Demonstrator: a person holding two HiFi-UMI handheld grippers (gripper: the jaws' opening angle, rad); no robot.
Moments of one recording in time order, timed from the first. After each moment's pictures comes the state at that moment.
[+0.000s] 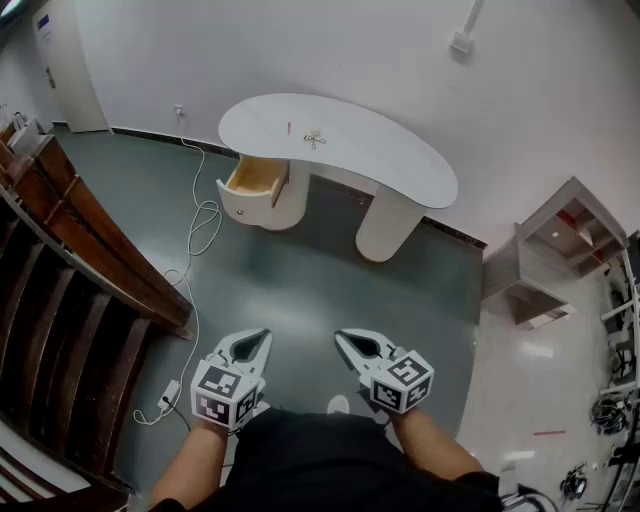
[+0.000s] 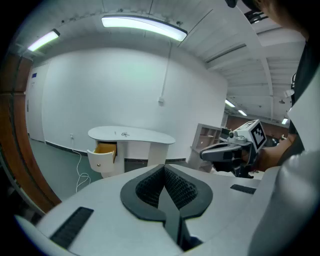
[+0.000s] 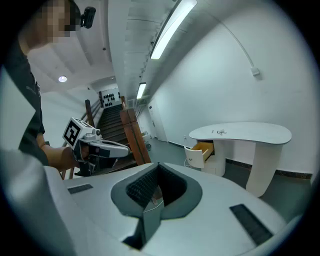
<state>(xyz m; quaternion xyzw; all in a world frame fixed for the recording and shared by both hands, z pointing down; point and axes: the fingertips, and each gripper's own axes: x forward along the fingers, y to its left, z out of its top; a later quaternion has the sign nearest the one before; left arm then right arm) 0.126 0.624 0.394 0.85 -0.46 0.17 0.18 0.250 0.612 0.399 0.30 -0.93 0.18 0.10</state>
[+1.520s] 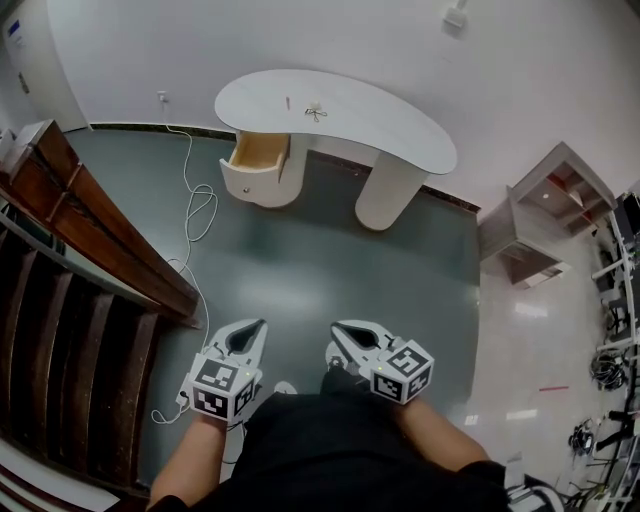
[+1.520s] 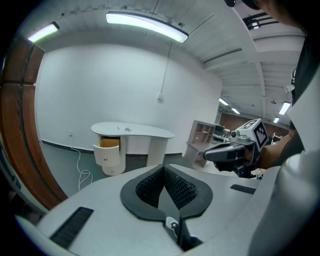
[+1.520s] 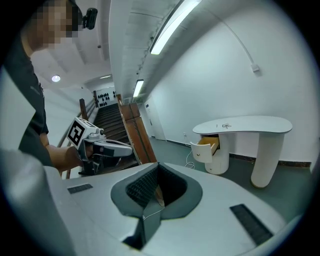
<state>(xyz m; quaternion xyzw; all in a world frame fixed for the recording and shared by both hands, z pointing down) 0.010 0.659 0.414 0.87 -0.42 0.18 0.18 0.135 0.666 0.417 0.33 -0.92 0.20 0.11</state>
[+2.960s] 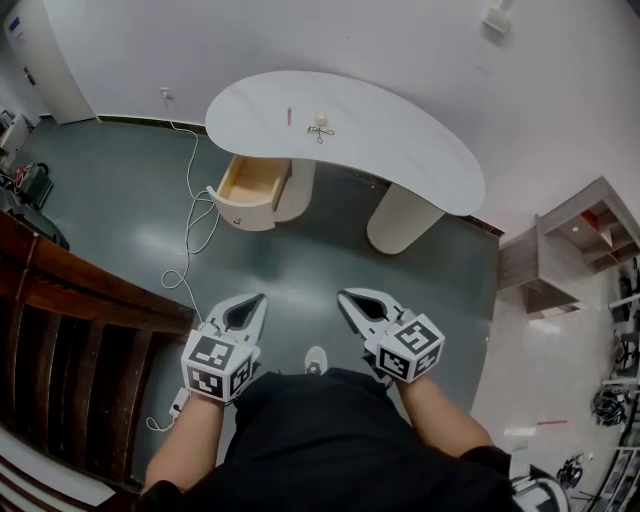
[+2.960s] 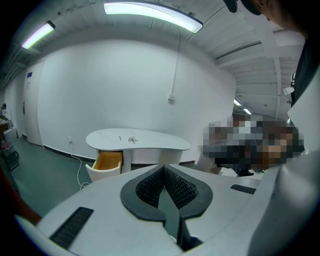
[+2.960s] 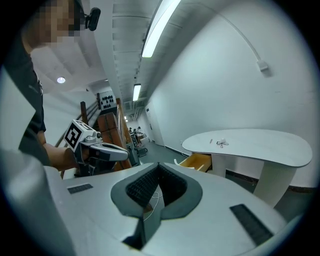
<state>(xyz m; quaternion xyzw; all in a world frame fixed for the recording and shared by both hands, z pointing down) 0.081 0.390 0.401 0.85 -0.46 0.18 0.17 0.211 0.375 0.398 0.30 -0.93 0.16 0.09</state>
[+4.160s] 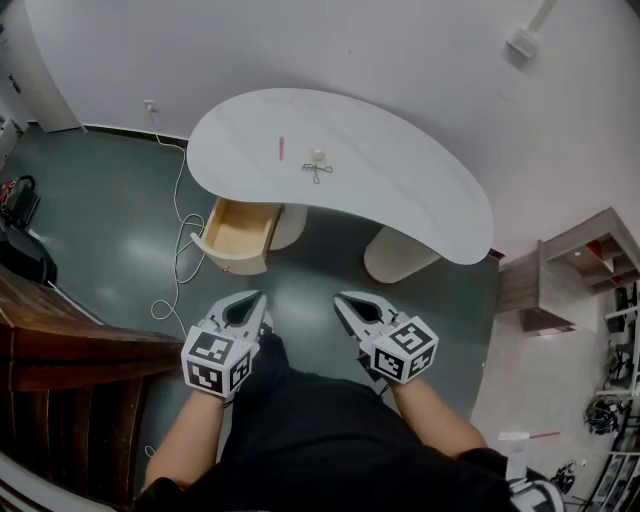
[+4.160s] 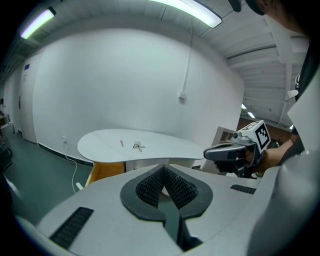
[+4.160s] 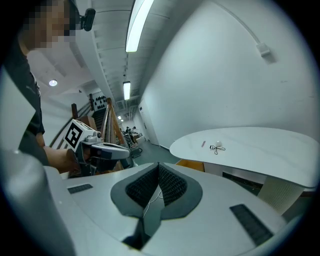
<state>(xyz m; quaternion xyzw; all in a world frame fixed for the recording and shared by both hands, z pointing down) 0.067 0.182 0.423 0.85 -0.46 0.17 0.19 0.197 0.177 0.424 0.31 -0.93 0.19 0.10</state>
